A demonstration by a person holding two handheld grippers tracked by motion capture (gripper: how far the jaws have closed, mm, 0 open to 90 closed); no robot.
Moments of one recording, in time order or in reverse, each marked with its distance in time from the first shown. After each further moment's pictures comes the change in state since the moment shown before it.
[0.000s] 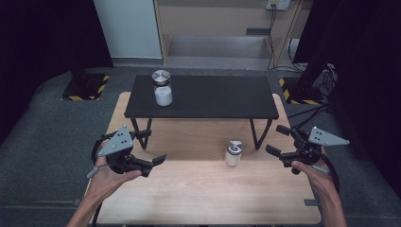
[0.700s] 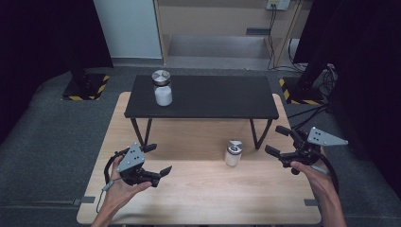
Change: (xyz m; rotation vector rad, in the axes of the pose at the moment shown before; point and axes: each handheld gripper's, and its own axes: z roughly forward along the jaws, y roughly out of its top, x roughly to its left) left arm -0.014 -0.068 0.030 0.010 0.050 -0.029; right arm 0.001 -0.001 0.001 0.007 -0.002 0.001
